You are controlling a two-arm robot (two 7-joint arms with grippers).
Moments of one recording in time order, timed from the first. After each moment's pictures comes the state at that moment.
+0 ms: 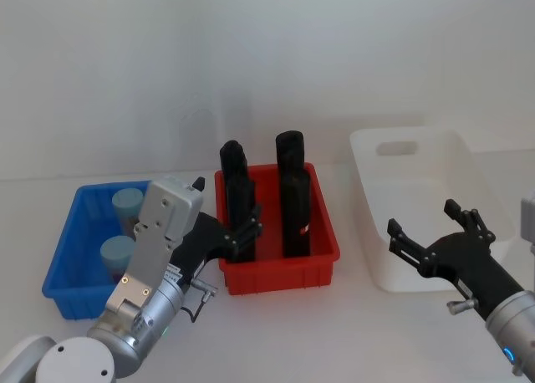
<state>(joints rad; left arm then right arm) -0.24 0.38 0.45 -1.63 -0.20 0.01 -0.01 -0.01 0.34 -0.23 -1.77 0.29 0.03 0.07</state>
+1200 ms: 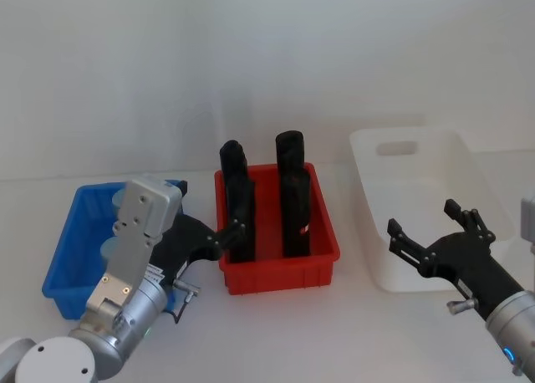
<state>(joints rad) -0.22 0.41 0.43 -1.64 -0.24 0.04 -0.01 -0.01 0.34 -0.23 -1.77 0.29 0.03 0.07</state>
